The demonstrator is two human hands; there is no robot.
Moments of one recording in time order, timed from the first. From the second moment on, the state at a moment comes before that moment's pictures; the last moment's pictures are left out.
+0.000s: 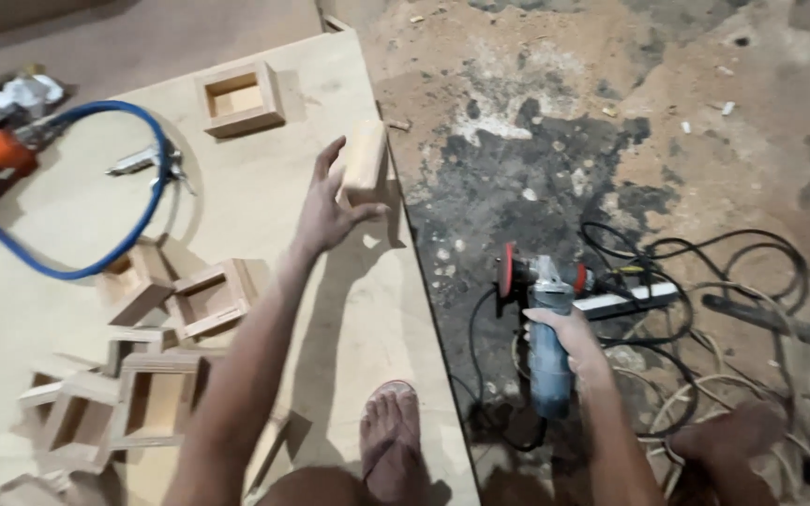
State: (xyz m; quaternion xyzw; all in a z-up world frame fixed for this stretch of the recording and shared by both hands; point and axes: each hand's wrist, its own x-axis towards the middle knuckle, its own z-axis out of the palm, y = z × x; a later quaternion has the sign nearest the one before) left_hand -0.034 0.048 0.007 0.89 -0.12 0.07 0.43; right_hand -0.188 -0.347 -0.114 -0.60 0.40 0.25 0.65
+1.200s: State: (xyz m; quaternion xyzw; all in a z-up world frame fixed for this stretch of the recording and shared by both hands) left_hand -0.012 0.046 0.024 0.96 -0.09 -0.25 -0.01; right_hand -0.144 -0.326 -0.051 -0.64 0.36 0.26 0.63
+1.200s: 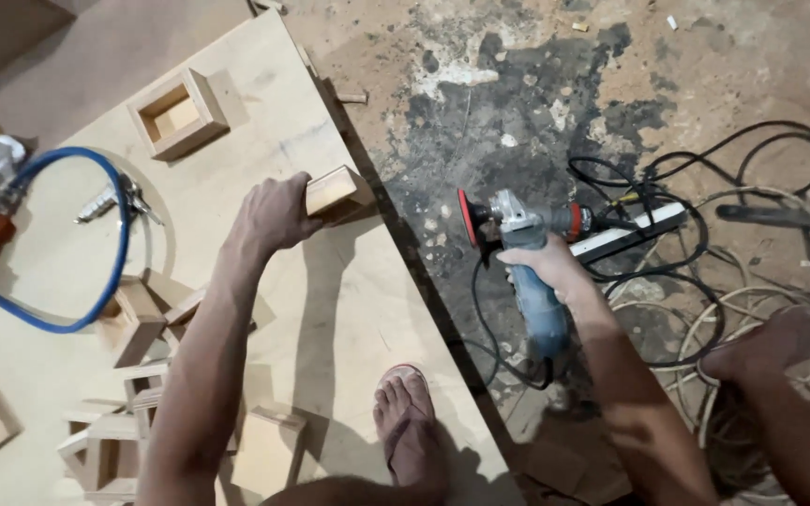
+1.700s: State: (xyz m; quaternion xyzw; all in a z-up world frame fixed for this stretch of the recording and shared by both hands) left_hand 0.015 0.016 0.016 0.97 -0.04 -0.25 0.00; right_hand -0.063 -0.277 0.009 -0.72 0.20 0.33 0.57
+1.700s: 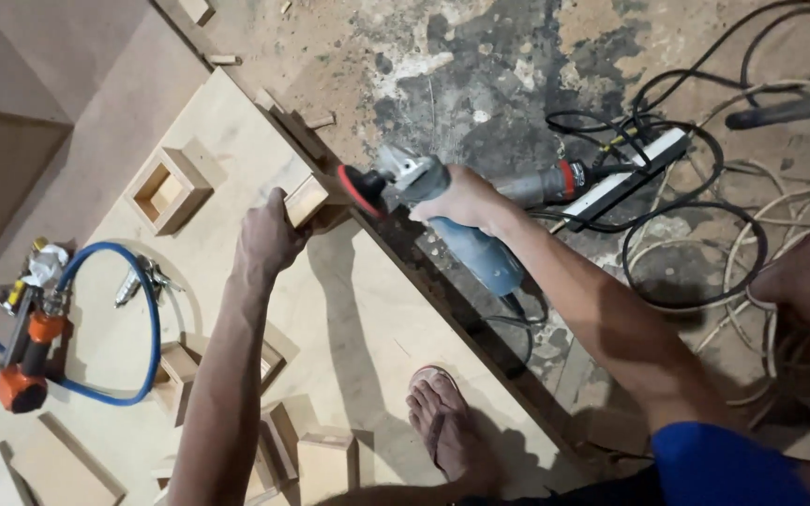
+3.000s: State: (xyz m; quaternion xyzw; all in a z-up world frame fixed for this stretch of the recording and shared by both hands) left_hand 0.018 0.009 0.023 0.97 -0.04 -0.24 -0.04; right_hand -0.036 -0.264 -0.009 -0.74 0.17 0.38 0.53
